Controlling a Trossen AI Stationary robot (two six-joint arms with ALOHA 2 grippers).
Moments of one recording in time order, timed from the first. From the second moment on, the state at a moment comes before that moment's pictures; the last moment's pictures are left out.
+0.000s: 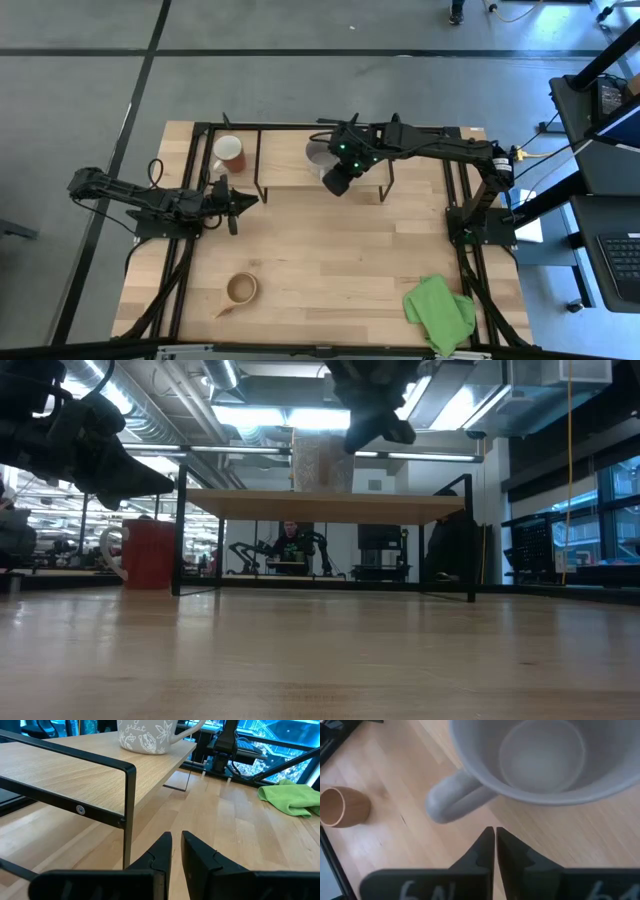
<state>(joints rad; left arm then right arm) -0.19 0.28 0.01 0.06 -0.50 -0.28 -0.19 1.77 1.73 -0.99 -0.07 0.52</state>
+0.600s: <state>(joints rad) -0.19 0.28 0.01 0.07 -0.51 -0.30 -0.19 1.70 1.77 -1.07 -0.02 0.52</state>
